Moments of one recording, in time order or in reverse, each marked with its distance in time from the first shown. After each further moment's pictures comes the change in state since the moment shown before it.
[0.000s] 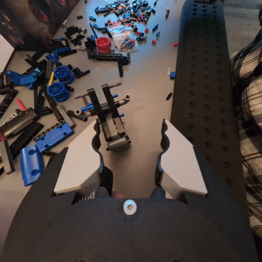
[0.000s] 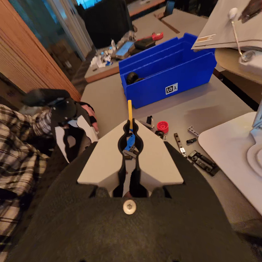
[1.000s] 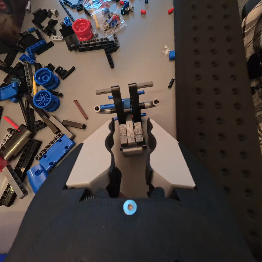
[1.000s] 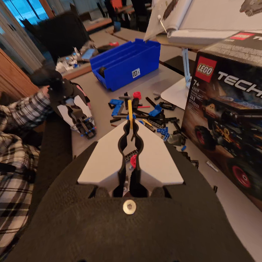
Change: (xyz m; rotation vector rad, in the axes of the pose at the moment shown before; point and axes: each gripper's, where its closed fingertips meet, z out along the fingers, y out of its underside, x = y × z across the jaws) left arm -0.002 0.007 0.017 -0.165 0.087 0.152; right arm -0.030 0.062 -0.143 0.106 0.342 0.038
